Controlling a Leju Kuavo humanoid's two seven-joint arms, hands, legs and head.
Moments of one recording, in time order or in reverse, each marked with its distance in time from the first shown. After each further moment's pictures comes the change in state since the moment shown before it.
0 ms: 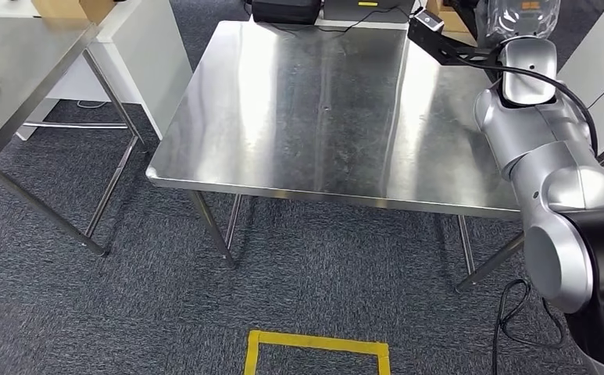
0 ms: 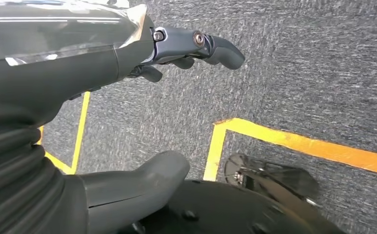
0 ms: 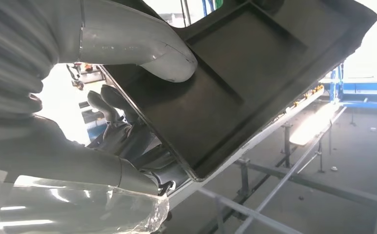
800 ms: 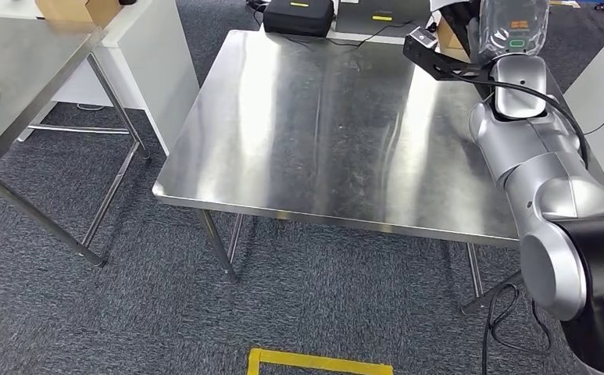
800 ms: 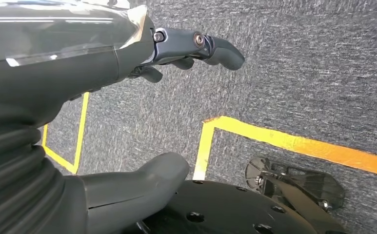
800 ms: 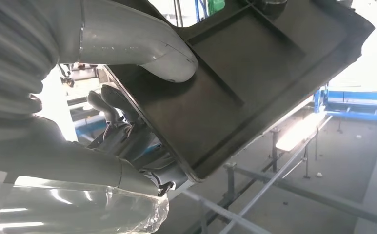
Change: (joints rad) left arm -0.004 -0.002 0.006 0.000 -0.025 0.009 0.040; right arm 0.033 -0.002 0.000 0.015 0.000 -0.001 0.013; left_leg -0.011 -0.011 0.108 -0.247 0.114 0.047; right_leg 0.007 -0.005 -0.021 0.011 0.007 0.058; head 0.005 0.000
